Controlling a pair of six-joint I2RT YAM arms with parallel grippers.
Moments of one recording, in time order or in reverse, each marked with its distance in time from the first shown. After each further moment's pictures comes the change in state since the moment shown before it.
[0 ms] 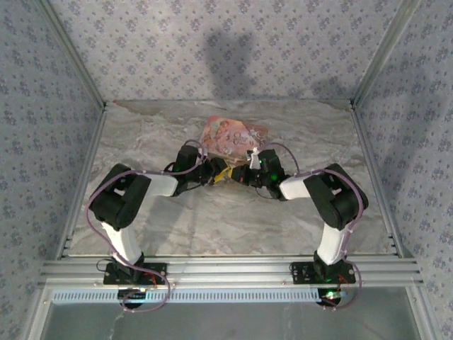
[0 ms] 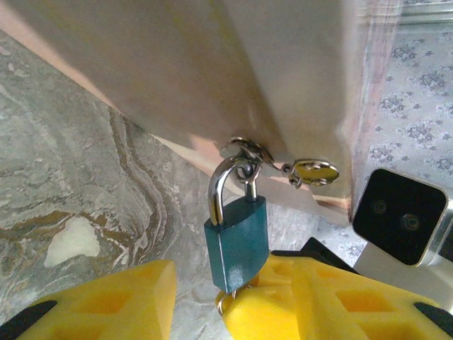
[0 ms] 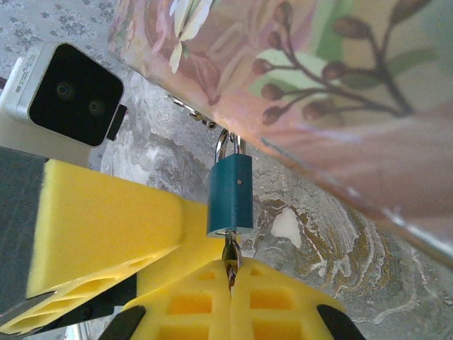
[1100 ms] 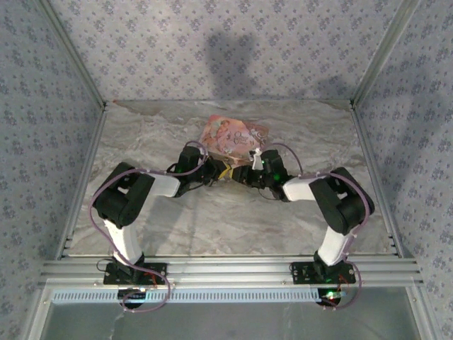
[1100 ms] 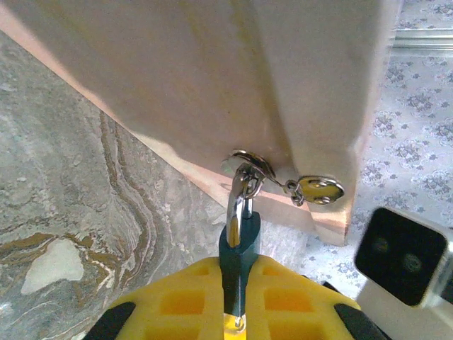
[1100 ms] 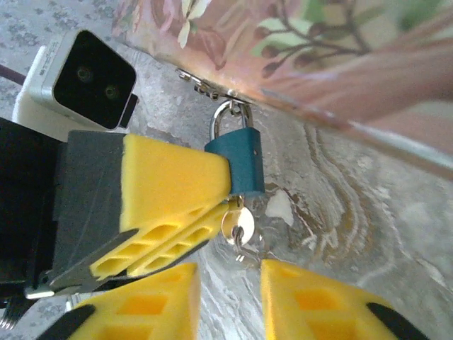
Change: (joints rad) left arm -0.017 0.027 0.001 0.060 -0.048 -0.066; right arm -0.017 -0.087 -0.033 -0.089 0.012 -0.047
